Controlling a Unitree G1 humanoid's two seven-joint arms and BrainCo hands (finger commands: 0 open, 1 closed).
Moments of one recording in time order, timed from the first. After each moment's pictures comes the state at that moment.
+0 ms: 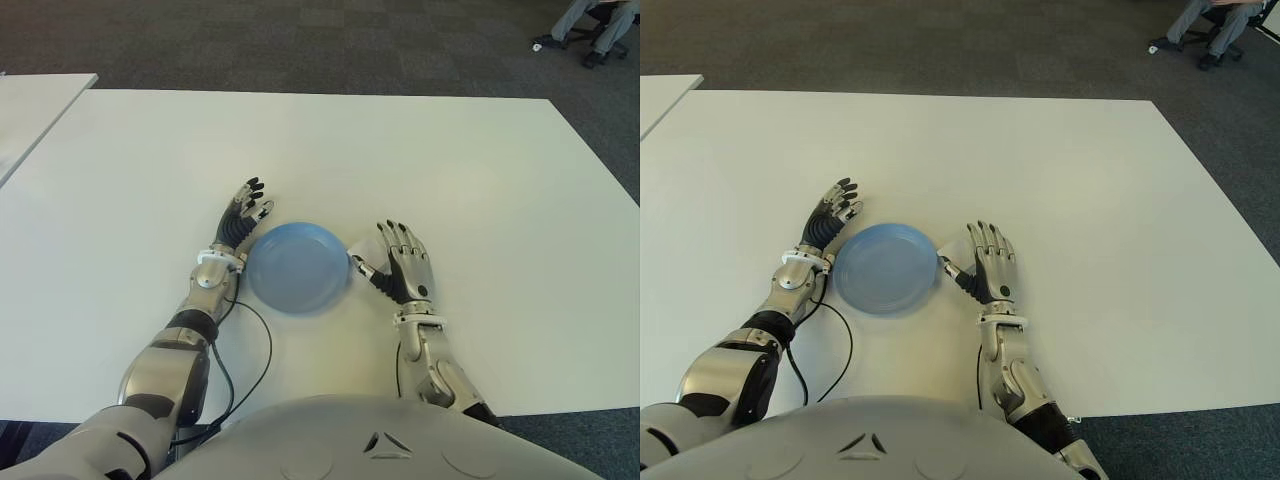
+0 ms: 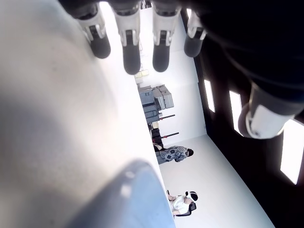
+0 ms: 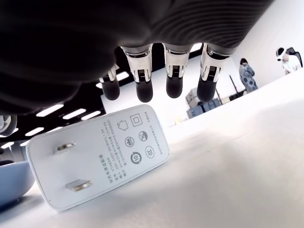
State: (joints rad) left arm -0.33 0.18 -0.01 1.12 0.06 -0.69 -0.05; right arm 0.17 -0.21 0.45 0.07 -0.98 0.22 -0.47
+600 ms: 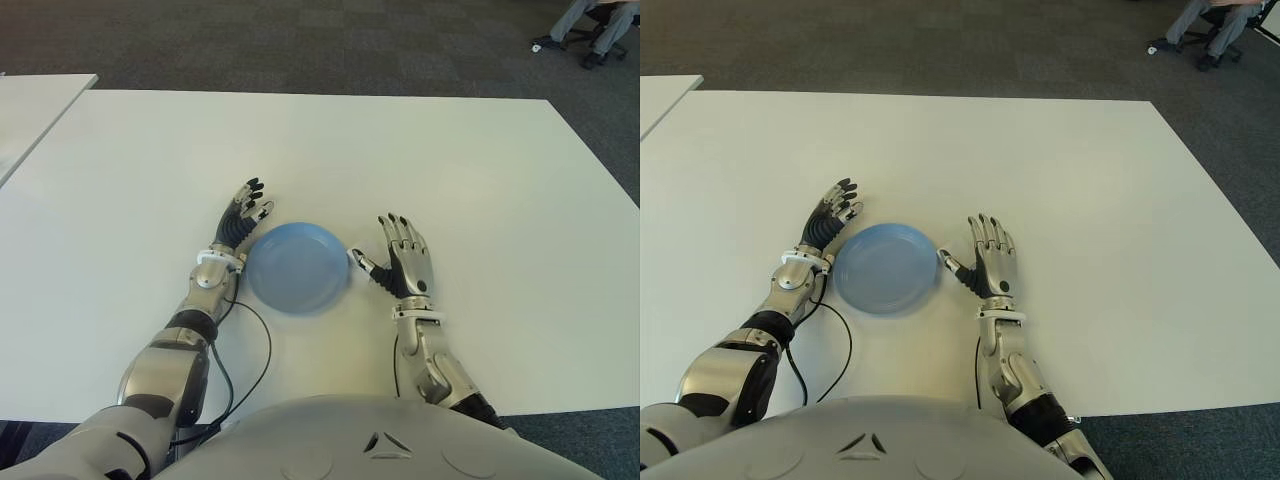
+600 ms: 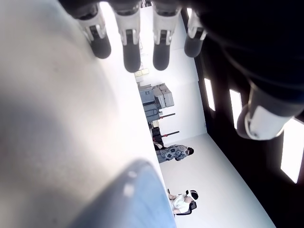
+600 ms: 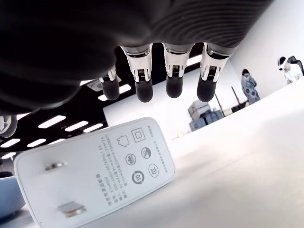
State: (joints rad) left arm -0.33 0.19 -0.01 1.12 0.06 -0.69 -0.05; right arm 0.14 -0.20 0.45 0.12 -0.97 0.20 -0.54
